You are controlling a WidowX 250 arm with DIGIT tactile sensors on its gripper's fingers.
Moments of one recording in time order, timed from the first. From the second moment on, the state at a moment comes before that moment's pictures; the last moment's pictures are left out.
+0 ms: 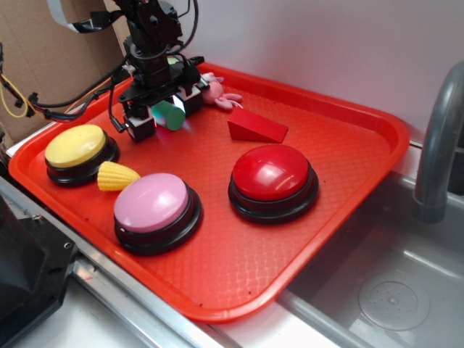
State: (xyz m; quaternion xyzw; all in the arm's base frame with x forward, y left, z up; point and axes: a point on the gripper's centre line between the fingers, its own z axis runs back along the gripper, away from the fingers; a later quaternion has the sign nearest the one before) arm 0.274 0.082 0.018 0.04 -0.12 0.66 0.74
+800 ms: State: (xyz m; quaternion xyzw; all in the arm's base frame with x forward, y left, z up) arm 0.251 0.038 0.109 -0.01 -0.04 0.33 0.94
